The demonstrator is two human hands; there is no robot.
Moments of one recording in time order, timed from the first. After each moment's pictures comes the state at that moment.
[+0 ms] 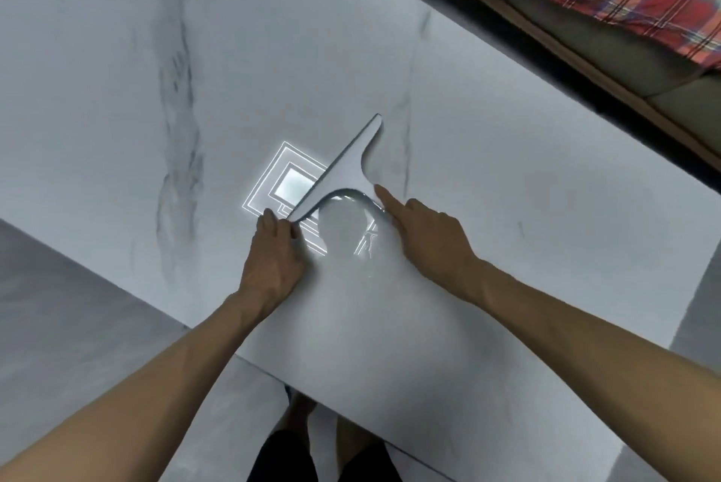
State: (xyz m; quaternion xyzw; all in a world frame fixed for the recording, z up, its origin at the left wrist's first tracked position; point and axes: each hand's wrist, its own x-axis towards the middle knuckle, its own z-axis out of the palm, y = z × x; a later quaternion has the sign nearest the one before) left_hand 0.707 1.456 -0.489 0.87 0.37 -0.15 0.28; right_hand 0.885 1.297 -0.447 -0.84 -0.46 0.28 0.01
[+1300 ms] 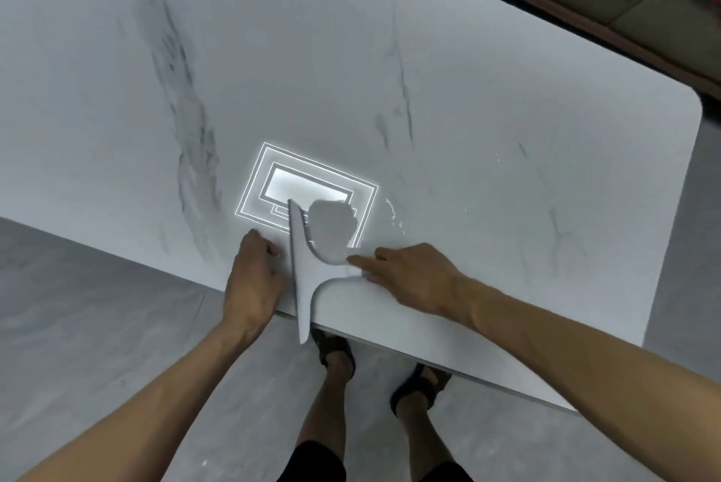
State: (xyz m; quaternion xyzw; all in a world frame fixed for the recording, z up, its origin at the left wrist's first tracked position) left_hand 0.576 1.463 -0.469 0.81 0.42 -0.12 0.39; right_hand 0.732 1.252 -0.454 -0.76 -0.58 0.29 0.01
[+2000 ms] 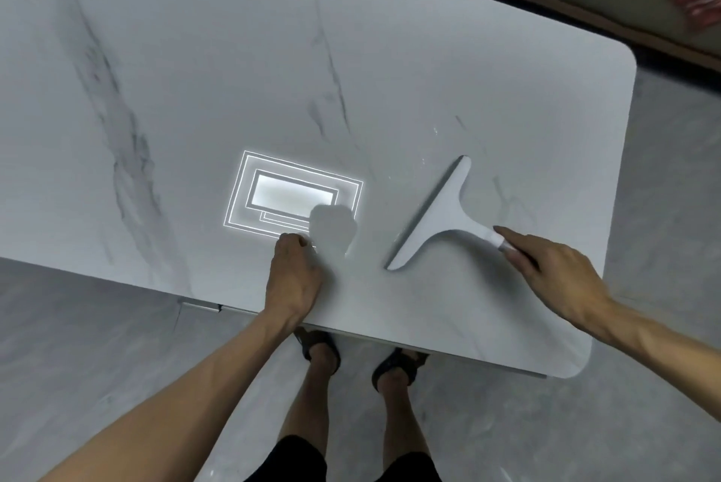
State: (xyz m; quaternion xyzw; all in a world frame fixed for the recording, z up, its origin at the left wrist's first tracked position) left_hand 0.635 1.338 -0.469 0.80 0.39 -0.17 0.42; right_hand 0.786 1.011 -0.389 -0.94 -0.21 0.27 0.06
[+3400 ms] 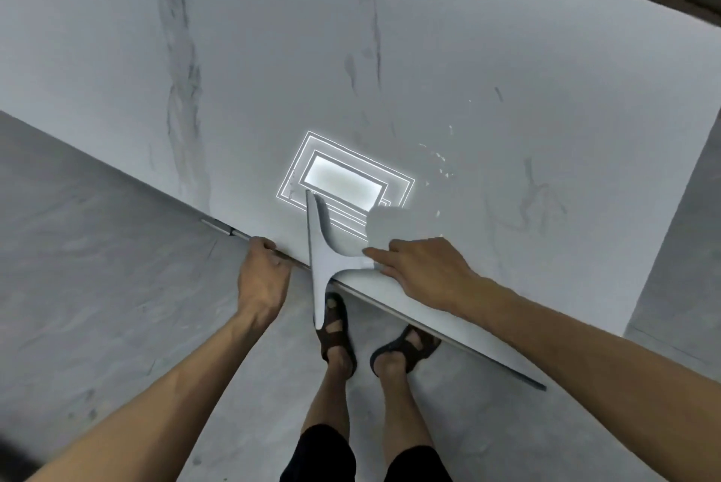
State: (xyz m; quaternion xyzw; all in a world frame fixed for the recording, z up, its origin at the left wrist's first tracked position) left_hand 0.538 1.284 -0.461 0.74 0.58 -0.08 0.34; right_hand 0.710 1.089 -0.452 -0.76 -0.59 0.27 0.07
